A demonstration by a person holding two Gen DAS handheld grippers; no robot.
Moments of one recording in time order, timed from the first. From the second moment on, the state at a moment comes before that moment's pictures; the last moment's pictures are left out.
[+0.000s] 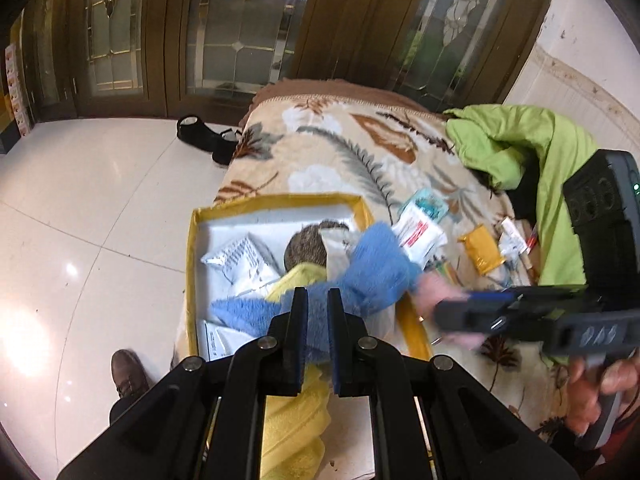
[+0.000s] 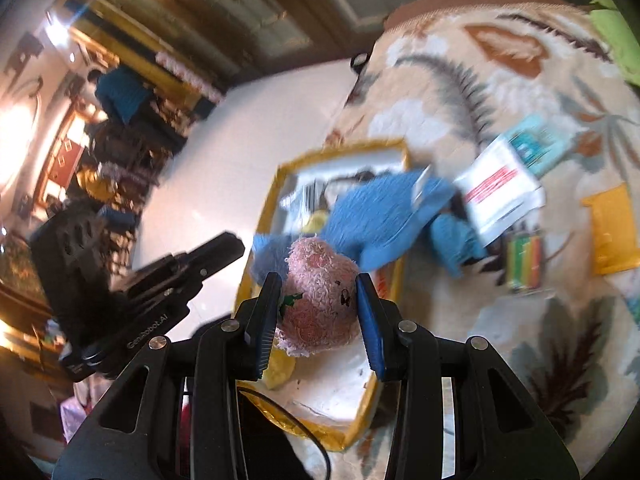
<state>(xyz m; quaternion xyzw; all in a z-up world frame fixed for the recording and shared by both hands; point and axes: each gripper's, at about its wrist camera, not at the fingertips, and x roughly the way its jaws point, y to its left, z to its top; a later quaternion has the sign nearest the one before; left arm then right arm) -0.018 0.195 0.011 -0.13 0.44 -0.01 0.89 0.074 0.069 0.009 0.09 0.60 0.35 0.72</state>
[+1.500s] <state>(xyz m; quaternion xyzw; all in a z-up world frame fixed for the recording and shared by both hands) -0.038 0.202 0.004 -0.10 0.42 0.10 0.90 0.087 0.146 -0.051 0.04 0.59 0.35 0.73</state>
